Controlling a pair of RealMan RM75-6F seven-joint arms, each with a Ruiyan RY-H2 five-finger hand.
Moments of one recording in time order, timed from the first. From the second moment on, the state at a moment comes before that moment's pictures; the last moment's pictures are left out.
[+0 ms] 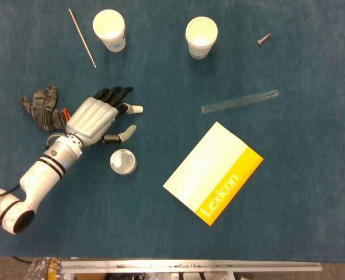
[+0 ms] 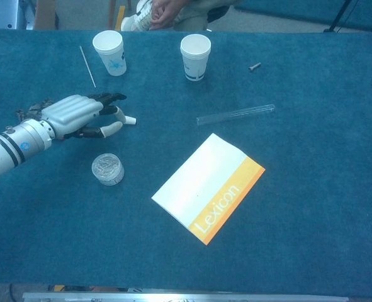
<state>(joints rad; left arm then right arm) -0.66 -1.57 -0.02 -1.24 1.47 0.89 0.00 0.09 -0.93 0.09 -1.68 -1.46 1.44 0.27</state>
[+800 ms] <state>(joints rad) -0.68 -1.55 -0.02 -1.29 1.45 0.89 0.05 0.08 -0.93 0.09 -1.66 -1.47 1.45 0.30</state>
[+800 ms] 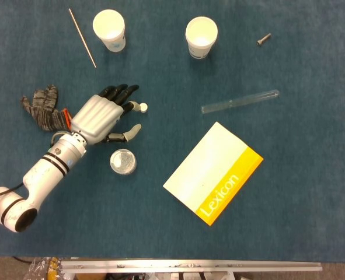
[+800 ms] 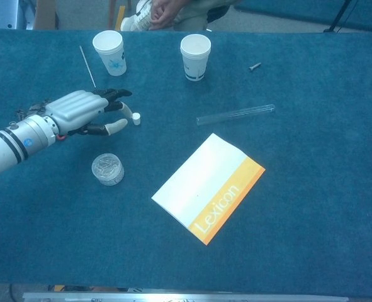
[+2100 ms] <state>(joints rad) -0.71 -1.56 -0.13 -1.41 1.29 0.91 0.23 0.08 -0.93 0.09 -1.66 -1.49 1.45 0.31</state>
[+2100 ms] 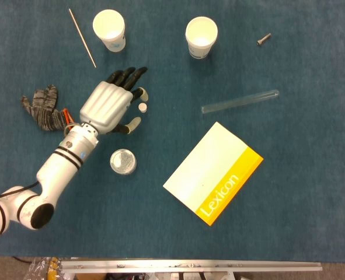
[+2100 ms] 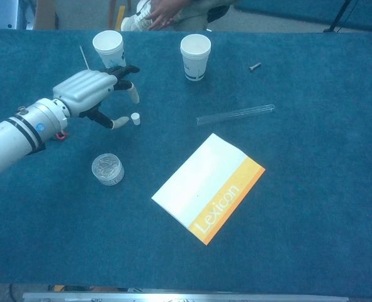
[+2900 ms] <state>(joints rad) -0.77 -1.63 -0.14 -1.34 1.15 0.87 0.36 0.07 -0.93 0.08 -1.63 -1.49 1.46 0.35</state>
